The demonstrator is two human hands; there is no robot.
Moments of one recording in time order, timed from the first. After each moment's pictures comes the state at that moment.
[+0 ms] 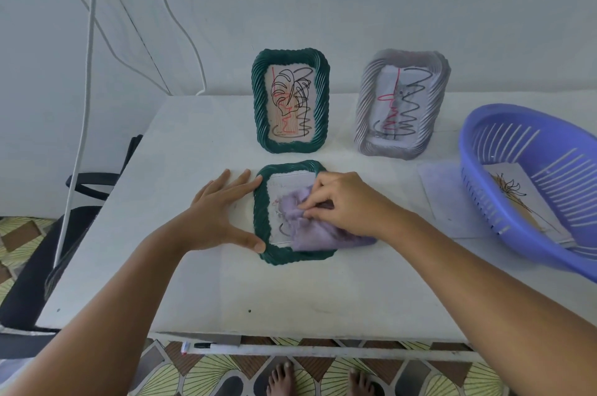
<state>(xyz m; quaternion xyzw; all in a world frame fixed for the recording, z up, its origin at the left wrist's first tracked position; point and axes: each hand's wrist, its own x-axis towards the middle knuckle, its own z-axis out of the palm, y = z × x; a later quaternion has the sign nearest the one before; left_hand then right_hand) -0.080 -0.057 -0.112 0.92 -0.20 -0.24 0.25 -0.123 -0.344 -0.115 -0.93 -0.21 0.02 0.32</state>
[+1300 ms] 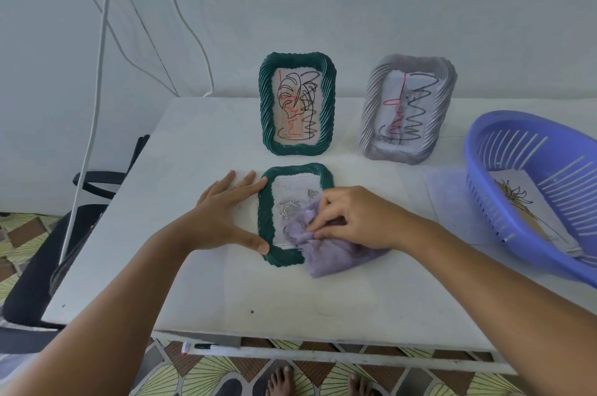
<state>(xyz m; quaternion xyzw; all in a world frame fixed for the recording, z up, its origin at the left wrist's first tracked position) -0.079 -0.055 -0.115 0.92 -0.21 -0.23 0.25 -0.134 -0.352 -0.108 -0.90 -0.26 0.10 0.32</state>
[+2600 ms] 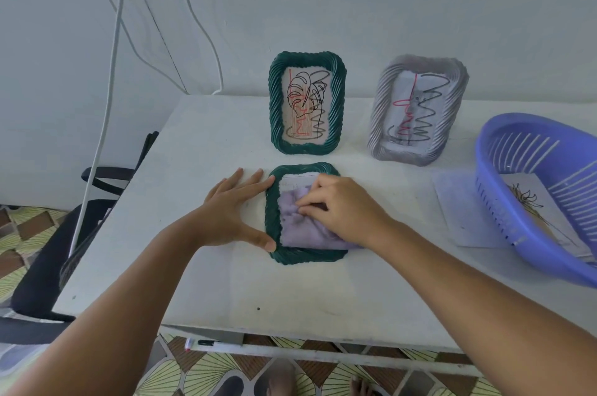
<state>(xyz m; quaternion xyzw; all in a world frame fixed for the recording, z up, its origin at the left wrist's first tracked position) -0.079 -0.056 -0.116 0.92 -0.21 -0.23 0.25 -0.120 -0.317 -0.122 -0.93 -0.22 -0.03 0.29</state>
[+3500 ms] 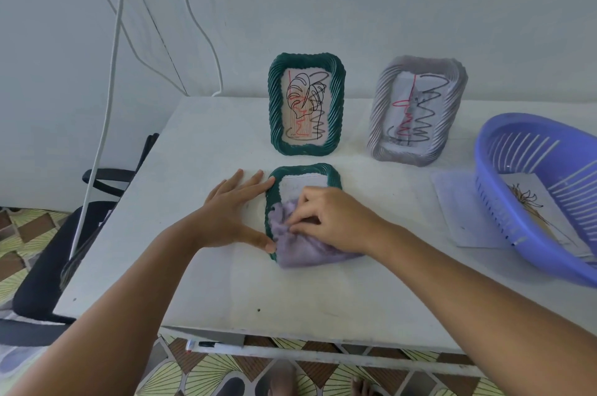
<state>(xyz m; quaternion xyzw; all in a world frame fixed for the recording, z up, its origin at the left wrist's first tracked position) -0.077 -0.055 -0.118 0.92 -0.21 -0.22 0.24 -0.128 -0.306 -0.115 -0.91 -0.27 0.04 0.30</state>
